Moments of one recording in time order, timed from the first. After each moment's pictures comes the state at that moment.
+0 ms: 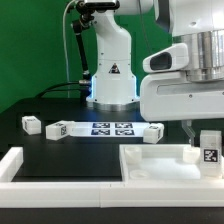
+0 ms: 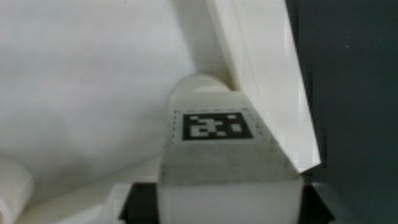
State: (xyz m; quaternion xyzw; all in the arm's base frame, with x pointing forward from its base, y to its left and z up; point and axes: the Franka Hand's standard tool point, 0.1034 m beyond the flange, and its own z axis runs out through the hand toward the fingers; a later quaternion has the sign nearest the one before) arm 0.631 0.112 0.077 -0.98 0.19 -0.03 0.07
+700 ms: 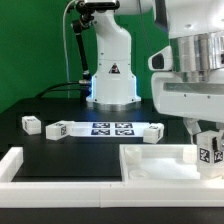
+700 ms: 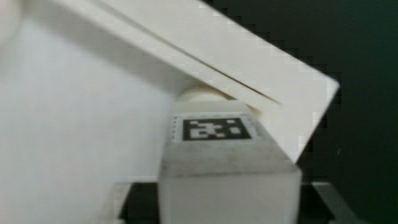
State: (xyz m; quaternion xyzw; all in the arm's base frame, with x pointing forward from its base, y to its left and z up) arm 0.628 0.111 0.075 -0.80 0.59 0.01 0.09
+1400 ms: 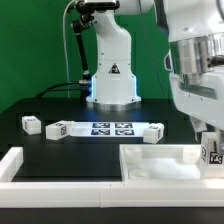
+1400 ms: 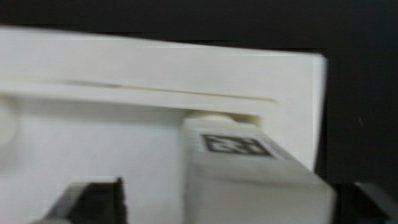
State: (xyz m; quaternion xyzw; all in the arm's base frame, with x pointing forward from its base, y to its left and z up) arm 0.621 0.120 0.075 -0.81 0.58 0.04 0.08
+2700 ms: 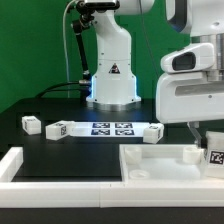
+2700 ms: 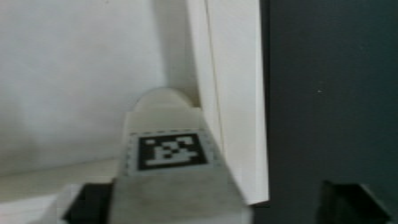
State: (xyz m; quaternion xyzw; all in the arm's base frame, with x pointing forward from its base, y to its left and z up) arm 0.629 0.134 0.076 -0.99 0.08 -0.03 0.06
